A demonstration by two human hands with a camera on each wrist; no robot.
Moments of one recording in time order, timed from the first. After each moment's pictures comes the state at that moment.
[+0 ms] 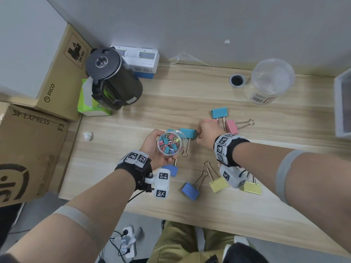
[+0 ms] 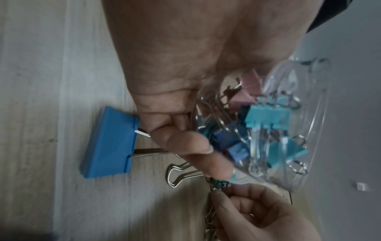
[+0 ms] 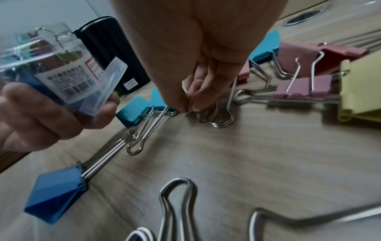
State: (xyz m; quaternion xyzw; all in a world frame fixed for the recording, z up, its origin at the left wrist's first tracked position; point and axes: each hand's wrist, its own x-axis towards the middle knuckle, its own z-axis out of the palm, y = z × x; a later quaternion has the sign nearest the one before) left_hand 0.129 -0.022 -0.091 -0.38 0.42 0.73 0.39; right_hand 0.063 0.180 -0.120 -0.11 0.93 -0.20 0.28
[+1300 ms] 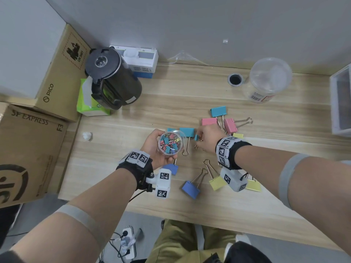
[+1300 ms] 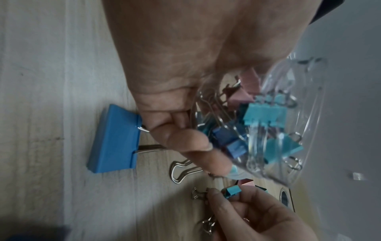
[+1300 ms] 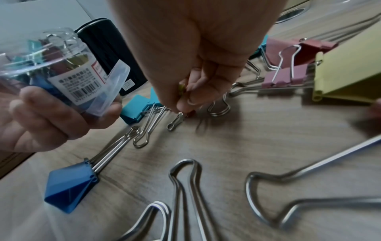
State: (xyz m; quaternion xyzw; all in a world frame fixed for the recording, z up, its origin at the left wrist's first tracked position) left_hand 0.132 -0.022 -0.096 -0.38 0.43 0.72 0.39; right_hand 0.082 0.186 -0.116 -0.10 0.93 -0.21 0.29
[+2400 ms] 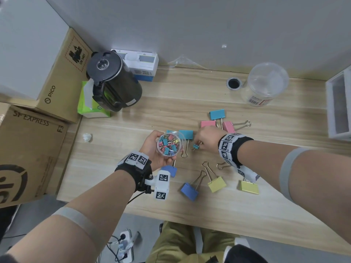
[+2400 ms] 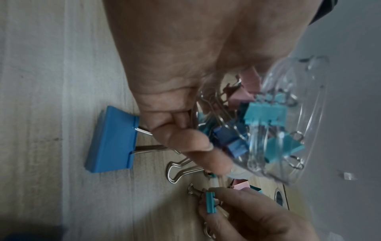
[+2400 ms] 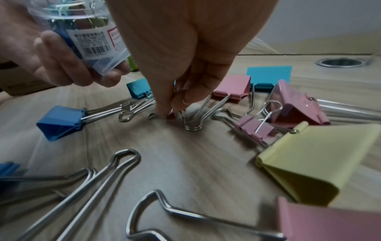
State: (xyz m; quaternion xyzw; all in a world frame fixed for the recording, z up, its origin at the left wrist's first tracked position) left_hand 0.133 -0.022 -0.090 -0.38 0.43 0.73 0.38; right_hand 0.064 0.190 -0.107 -0.31 0.89 -0.05 0.33
